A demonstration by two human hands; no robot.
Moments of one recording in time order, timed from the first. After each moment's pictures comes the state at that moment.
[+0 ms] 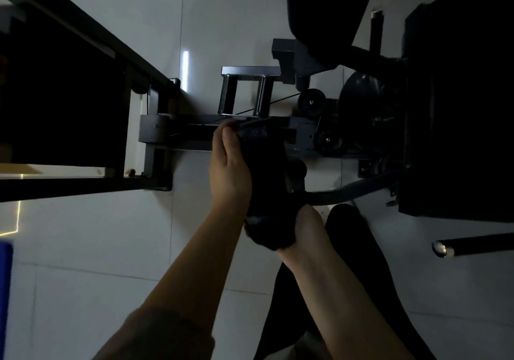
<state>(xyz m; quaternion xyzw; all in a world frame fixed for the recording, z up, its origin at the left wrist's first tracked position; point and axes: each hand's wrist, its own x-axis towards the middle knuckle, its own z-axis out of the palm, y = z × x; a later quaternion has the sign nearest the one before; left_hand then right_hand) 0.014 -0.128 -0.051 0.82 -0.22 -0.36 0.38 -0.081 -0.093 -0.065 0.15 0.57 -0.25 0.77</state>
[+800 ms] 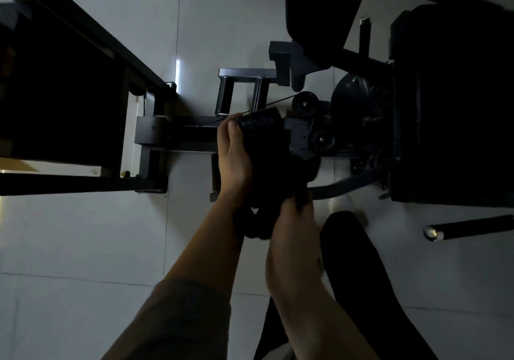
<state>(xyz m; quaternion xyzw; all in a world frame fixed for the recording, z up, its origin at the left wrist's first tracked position) 0.024 -0.115 -0.061 0.77 -0.19 -0.41 0.45 -0.052 -0.042 -0.034 -0.18 0.69 -0.30 0.63</state>
